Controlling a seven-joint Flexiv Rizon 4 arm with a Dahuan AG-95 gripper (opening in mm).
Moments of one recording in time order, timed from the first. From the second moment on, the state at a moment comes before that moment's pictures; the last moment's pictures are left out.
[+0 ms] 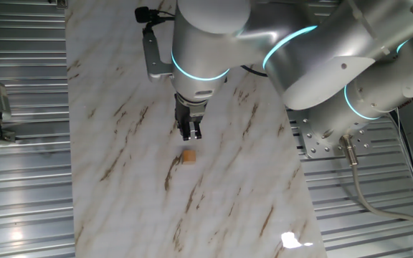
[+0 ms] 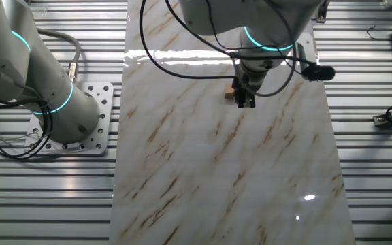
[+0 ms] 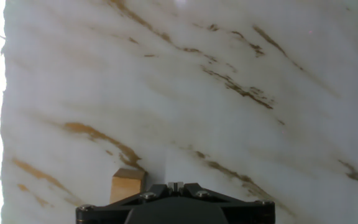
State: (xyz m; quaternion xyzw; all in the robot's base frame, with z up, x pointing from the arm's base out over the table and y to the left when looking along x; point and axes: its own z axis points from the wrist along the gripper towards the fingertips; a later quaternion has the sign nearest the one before) arm 0.471 0.025 0.061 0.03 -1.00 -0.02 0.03
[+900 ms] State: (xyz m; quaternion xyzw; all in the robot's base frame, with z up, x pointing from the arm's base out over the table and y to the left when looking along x) arm 0.473 0.027 0.038 0.02 -1.00 -0.03 0.03
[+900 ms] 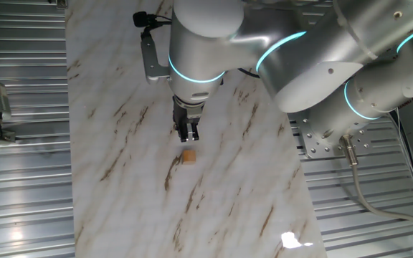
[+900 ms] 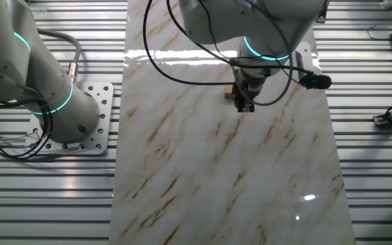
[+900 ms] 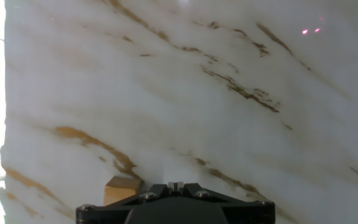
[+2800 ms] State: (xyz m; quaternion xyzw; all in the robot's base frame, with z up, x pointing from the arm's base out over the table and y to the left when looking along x) arm 0.482 0.039 0.028 0.02 -1.00 -0.03 0.04
